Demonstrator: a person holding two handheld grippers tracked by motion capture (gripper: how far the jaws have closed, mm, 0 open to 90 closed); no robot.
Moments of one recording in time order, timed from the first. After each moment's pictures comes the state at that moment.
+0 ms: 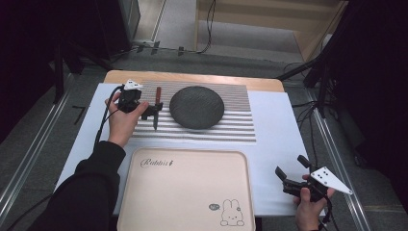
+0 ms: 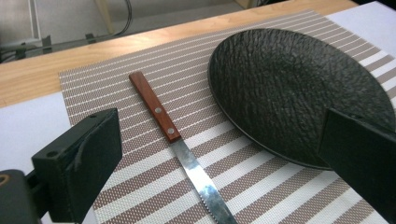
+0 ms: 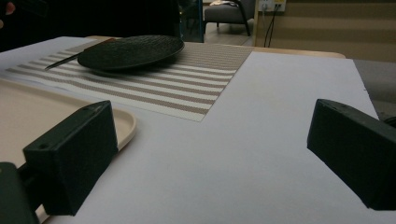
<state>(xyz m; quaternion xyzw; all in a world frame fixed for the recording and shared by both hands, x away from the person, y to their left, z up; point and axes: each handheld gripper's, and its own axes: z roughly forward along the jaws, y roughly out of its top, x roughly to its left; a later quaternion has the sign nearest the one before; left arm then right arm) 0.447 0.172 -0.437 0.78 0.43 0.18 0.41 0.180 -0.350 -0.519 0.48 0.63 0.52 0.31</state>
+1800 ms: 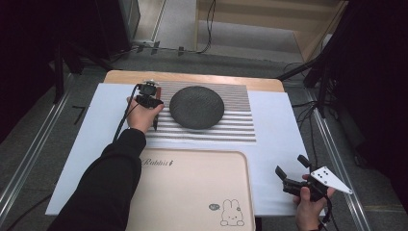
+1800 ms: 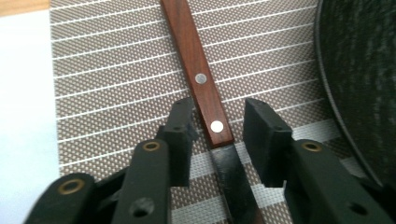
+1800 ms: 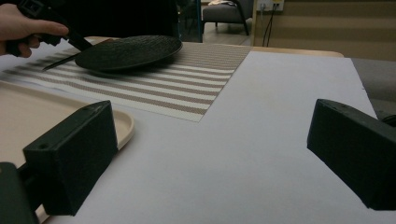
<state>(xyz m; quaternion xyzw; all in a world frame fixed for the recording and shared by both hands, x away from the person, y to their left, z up) 0.511 0.130 -0.487 0.78 0.55 0.19 0.24 0.181 -0.350 -0.519 0.49 0.63 0.52 0.31</state>
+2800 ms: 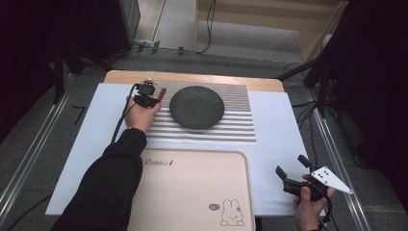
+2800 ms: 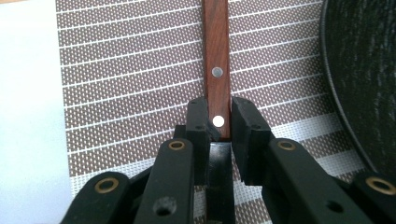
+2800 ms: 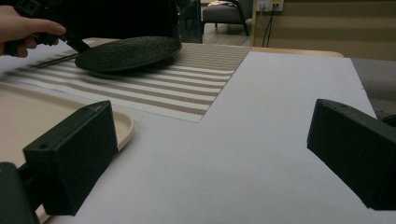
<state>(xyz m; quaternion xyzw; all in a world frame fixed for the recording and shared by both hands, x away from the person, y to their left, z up) 0.511 0.137 -0.482 0.77 0.56 0.16 0.24 0.181 -0.351 -0.519 0.48 0.63 0.52 0.31</state>
